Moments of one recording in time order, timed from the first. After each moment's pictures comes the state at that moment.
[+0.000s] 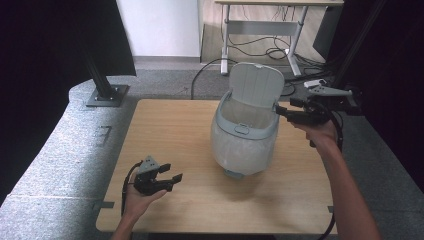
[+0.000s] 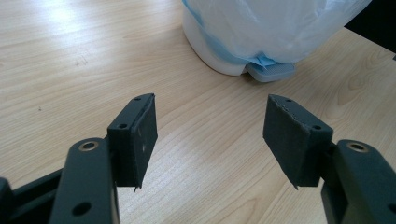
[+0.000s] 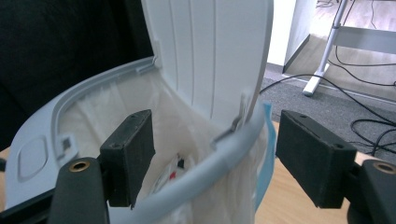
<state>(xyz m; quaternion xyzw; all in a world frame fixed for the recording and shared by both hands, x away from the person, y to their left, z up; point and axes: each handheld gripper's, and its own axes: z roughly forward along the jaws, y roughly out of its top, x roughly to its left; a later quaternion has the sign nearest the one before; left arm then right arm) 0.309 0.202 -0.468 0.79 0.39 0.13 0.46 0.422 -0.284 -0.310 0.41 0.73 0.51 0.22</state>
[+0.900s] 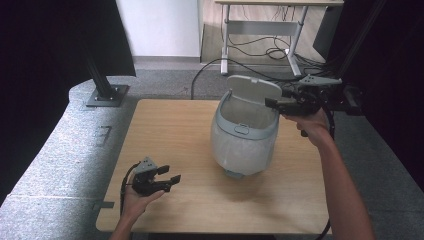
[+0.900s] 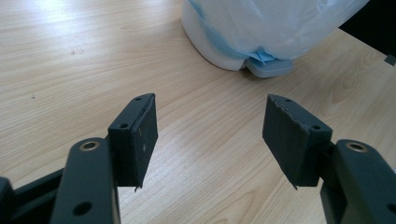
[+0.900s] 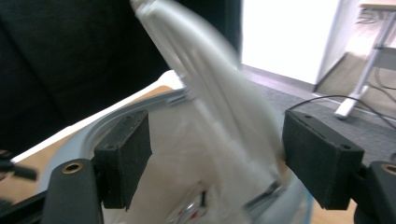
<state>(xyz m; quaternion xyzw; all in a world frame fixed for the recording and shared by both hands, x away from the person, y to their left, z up) 0.309 0.207 -0.473 0.78 0.39 0.11 0.47 0.440 -0.262 -0.296 0.35 0.74 0.54 0.19</state>
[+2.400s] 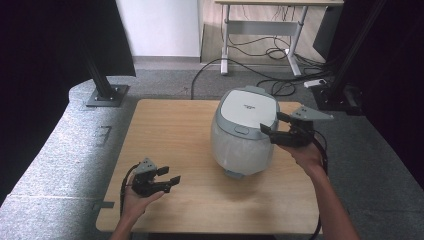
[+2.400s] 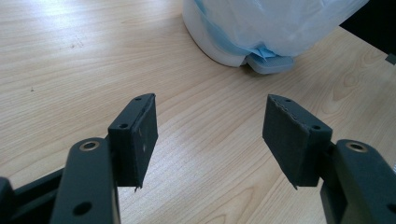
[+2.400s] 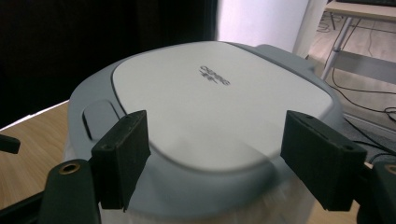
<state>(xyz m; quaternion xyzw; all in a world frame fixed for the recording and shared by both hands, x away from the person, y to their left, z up) 0.308 0.210 -0.476 0.78 0.40 0.10 0.46 0.369 -0.241 -0.338 0.36 0.73 0.51 0.26</state>
